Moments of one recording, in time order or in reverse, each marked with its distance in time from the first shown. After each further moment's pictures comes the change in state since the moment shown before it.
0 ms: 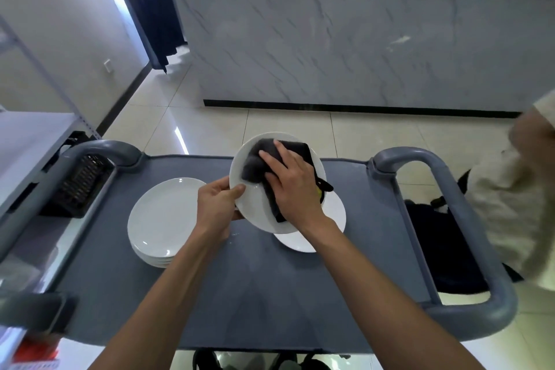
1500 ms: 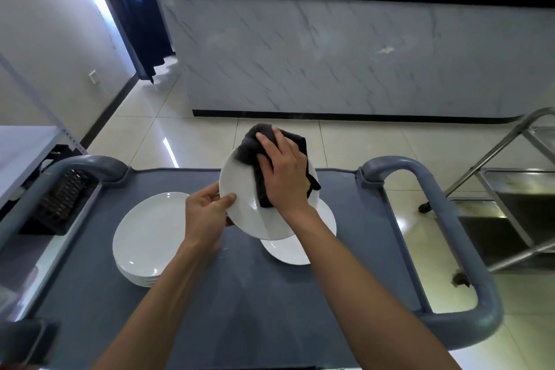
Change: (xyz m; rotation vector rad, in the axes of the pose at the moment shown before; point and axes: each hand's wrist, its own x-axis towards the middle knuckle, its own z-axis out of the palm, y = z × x) left_hand -0.002 0.014 0.006 0.001 0.020 0.088; right_hand 0.046 0.001 -0.002 0.022 0.158 0.145
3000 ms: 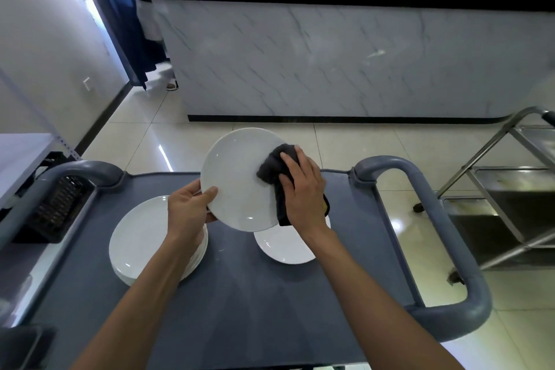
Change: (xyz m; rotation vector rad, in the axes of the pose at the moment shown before) left_hand 0.018 0.000 -0.017 -0.040 0.027 -0.010; right_hand -0.041 0.034 -0.028 0.003 0.031 0.106
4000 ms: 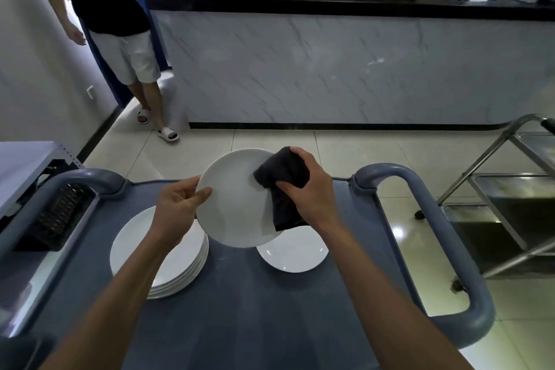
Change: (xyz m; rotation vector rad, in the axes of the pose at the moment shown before) left_hand 0.017 0.019 -0.026 0.167 -0.220 0.228; right_hand 0.023 -0.013 -0.047 0.439 -0.183 0.178
